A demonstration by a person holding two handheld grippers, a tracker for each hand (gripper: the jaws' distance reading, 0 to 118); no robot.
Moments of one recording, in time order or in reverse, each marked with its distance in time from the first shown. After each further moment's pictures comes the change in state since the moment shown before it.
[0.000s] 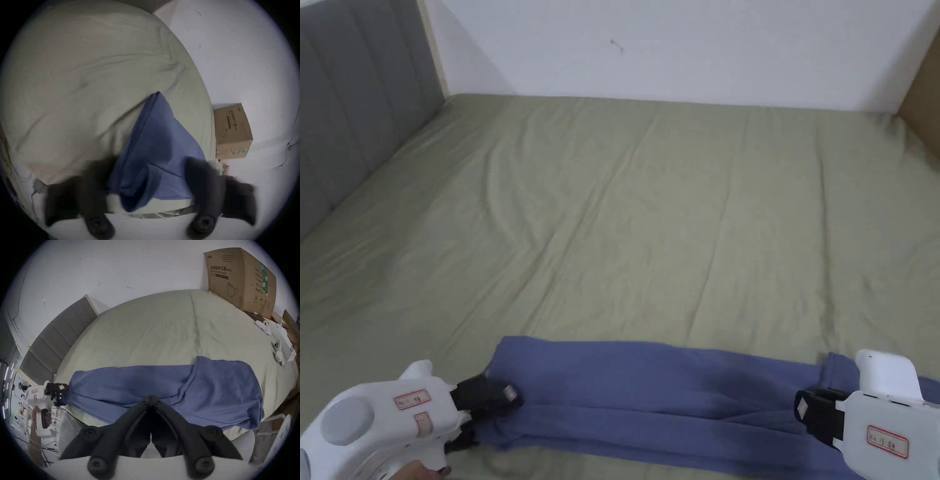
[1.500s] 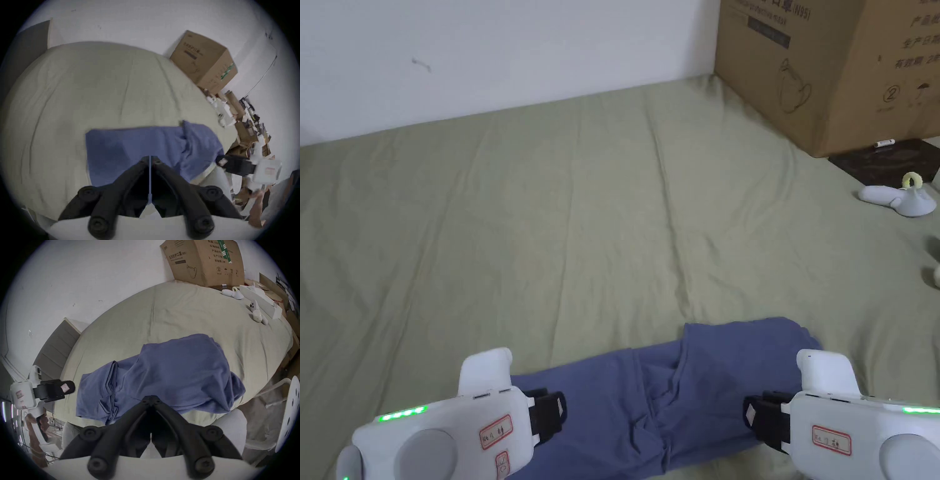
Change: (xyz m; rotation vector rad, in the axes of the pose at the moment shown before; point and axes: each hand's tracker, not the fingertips) left arm 0.220 -0.120 -0.078 -0.188 -0.056 -0.788; right arm 0.096 -0.039 0.027 0.018 -0.043 -0.262
